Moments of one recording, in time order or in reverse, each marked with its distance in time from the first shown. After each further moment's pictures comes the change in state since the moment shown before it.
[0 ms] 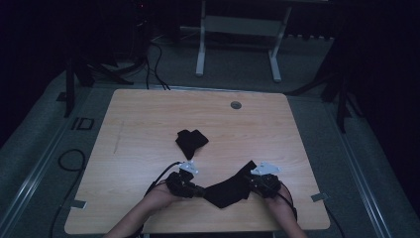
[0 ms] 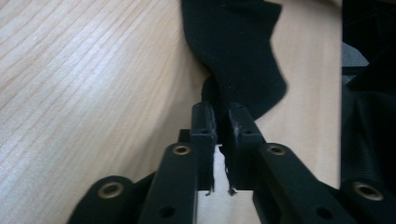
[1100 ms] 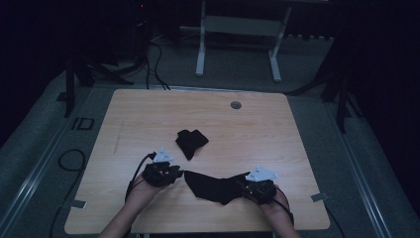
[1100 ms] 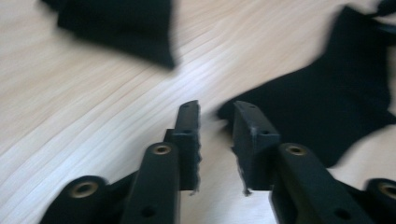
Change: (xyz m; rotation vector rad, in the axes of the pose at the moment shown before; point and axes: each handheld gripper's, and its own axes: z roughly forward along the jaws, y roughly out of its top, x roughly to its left) left arm 0.008 -0.018 -0.053 -0.162 0.423 -0.109; right arm 0.029 0.011 -0.020 -0.061 0.047 -0.027
